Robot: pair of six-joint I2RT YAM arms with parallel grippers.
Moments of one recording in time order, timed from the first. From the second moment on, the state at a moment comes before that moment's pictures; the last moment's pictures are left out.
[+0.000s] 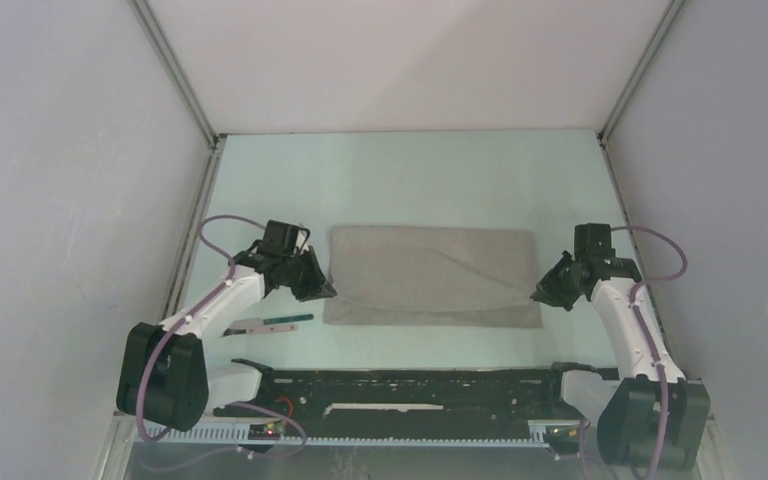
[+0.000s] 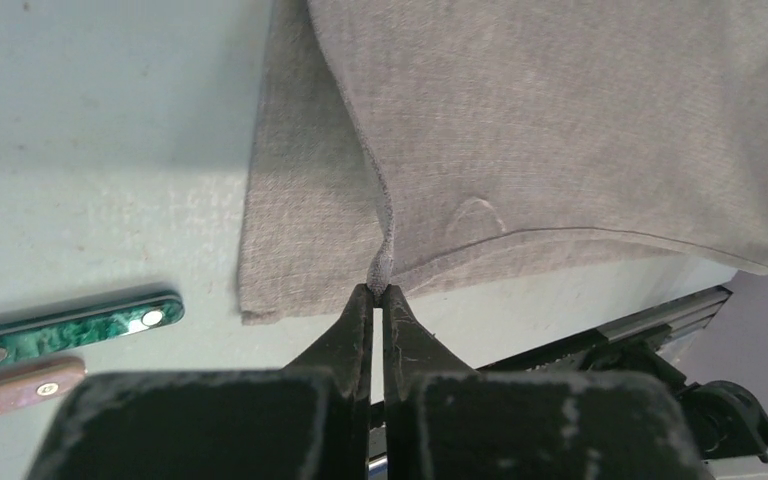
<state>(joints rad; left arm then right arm) -0.26 1.23 0.69 -0.52 0.32 -0.69 -0.11 1.07 0.73 -0.84 -0.14 0.67</state>
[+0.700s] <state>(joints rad) -0.27 1.14 0.55 -0.51 0.29 -0.72 -0.12 1.03 0.65 -0.87 -0.04 0.81</state>
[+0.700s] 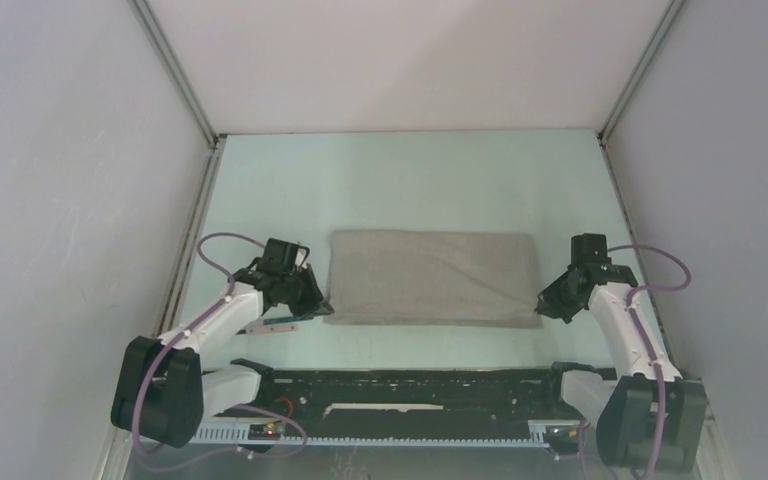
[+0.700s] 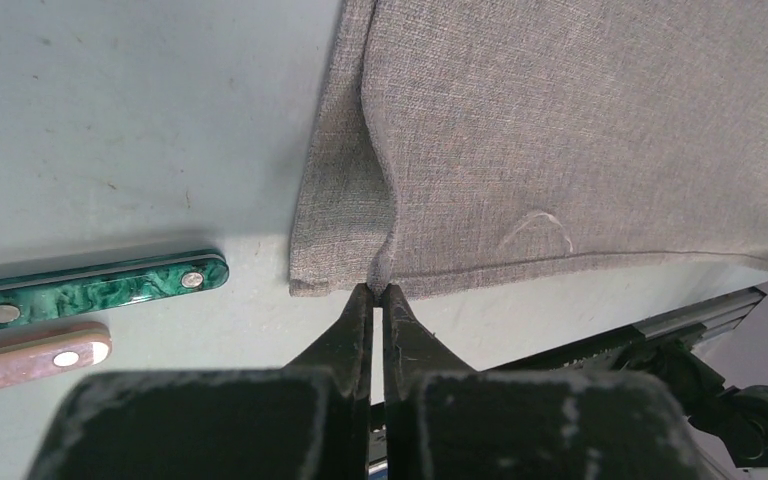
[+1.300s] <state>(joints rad) -0.29 1.19 0.52 -0.45 0.25 -0.73 -0.12 1.10 0.59 -0.78 -0.01 0.83</state>
